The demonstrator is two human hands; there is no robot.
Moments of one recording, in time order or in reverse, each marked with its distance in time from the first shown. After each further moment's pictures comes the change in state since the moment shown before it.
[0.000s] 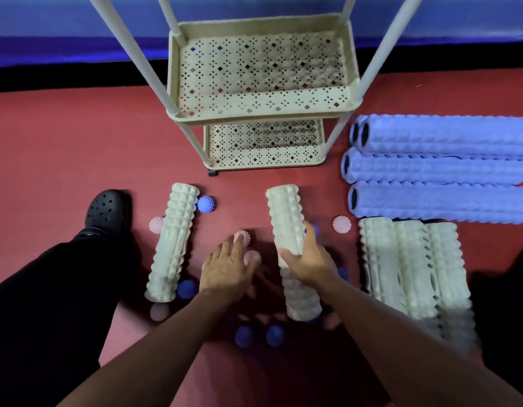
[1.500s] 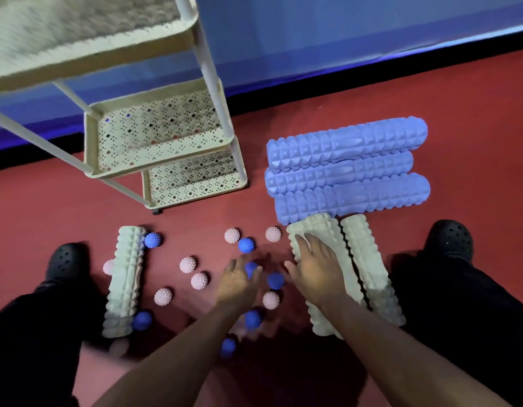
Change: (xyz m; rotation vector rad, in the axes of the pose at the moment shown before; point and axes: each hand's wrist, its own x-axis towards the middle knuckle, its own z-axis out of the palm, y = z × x) left_hand -0.034 0.185 0.029 -0.207 -0.066 0.036; right_hand -0.077 0.106 -0.143 -0.372 0.354 -0.188
